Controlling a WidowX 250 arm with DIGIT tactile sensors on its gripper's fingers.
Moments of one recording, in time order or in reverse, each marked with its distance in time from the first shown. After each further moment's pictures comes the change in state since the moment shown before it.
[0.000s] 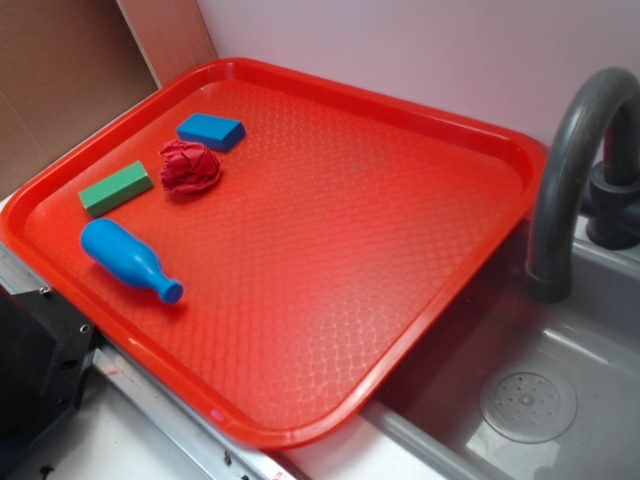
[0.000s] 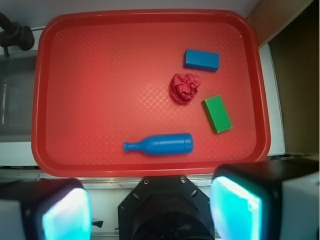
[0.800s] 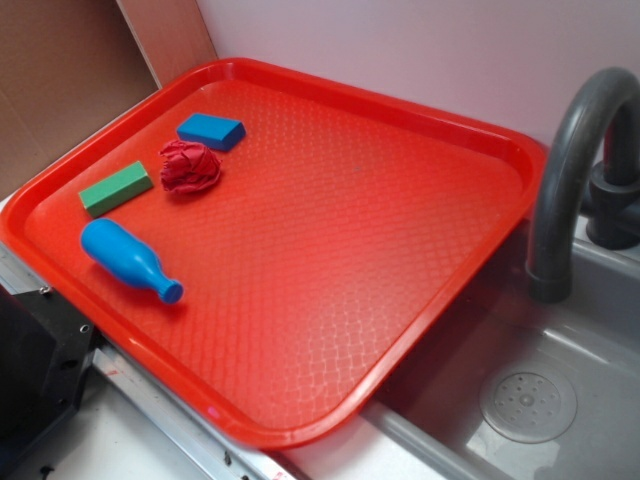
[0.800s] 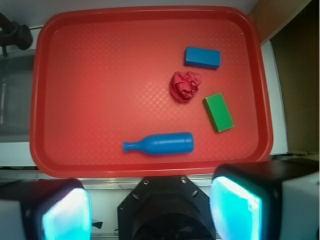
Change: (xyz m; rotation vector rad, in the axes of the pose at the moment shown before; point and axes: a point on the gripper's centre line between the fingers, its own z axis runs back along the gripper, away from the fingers) arm 0.000 0.003 -0.006 0.001 0.001 0.014
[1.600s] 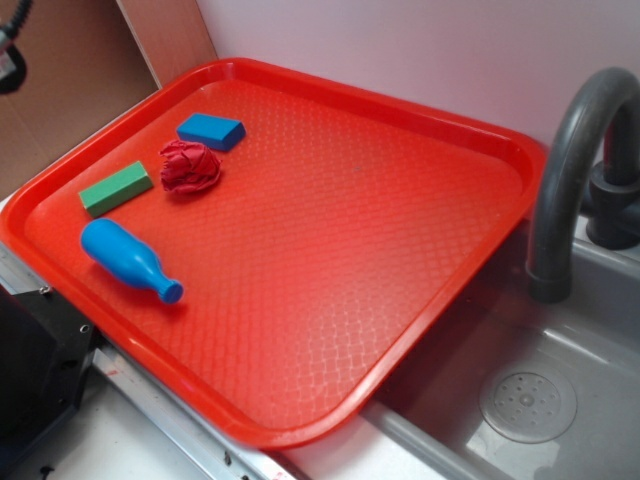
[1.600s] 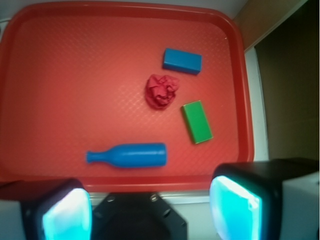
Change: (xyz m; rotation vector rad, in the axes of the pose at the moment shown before) arm 0.008 0.037 -0.036 0.107 -0.031 -0.050
